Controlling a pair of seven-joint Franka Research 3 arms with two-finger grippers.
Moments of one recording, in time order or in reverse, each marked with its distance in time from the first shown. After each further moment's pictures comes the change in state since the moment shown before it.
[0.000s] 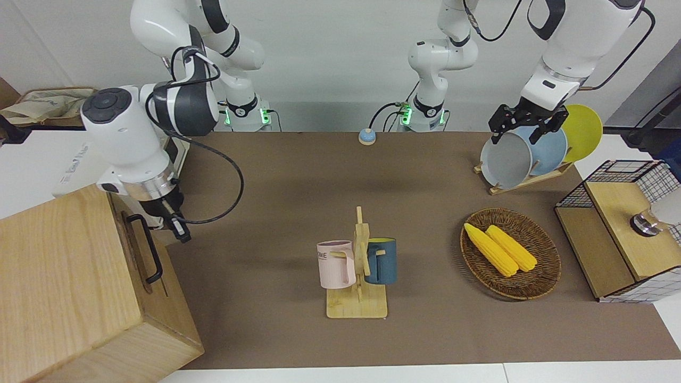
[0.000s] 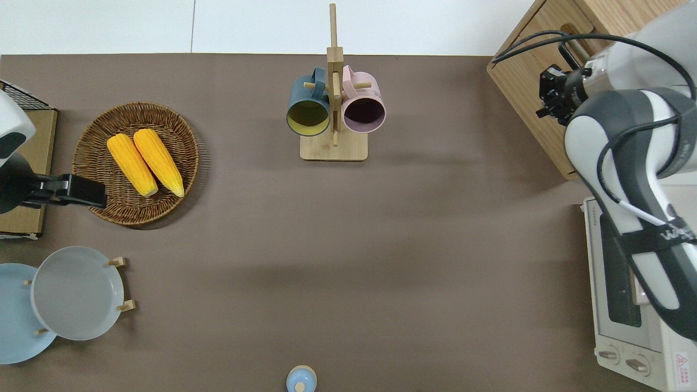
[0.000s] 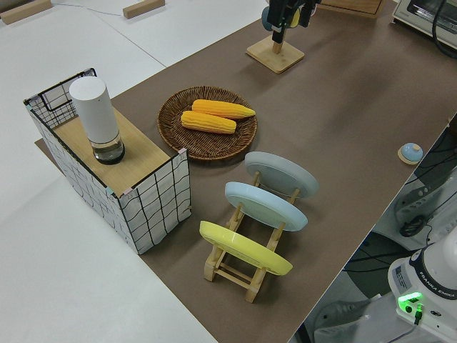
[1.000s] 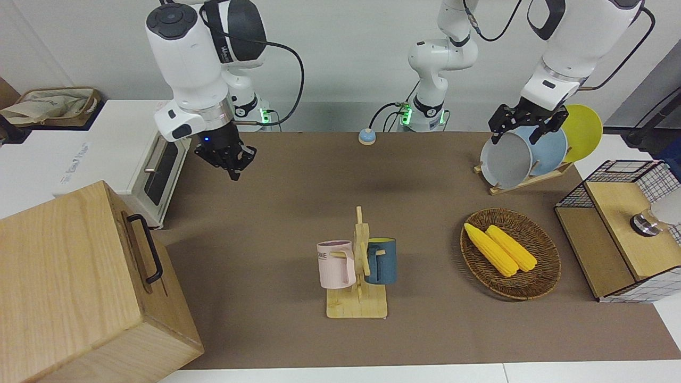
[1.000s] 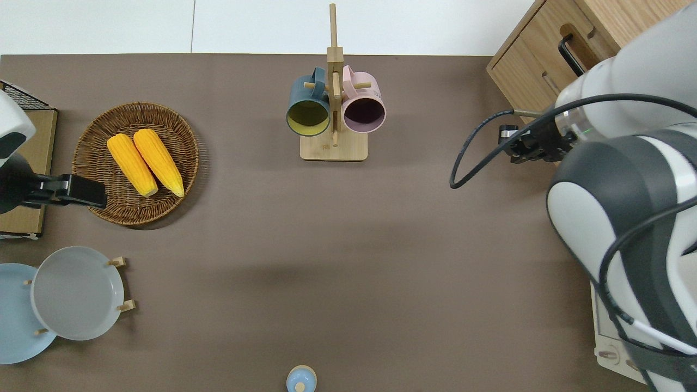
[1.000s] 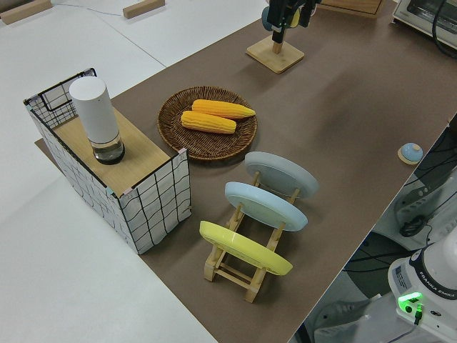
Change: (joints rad) left arm 0.000 0.000 0.000 0.000 0.000 0.000 0.000; right arm 0.167 -0.225 -0.071 -0.068 0.091 -0.257 -0.658
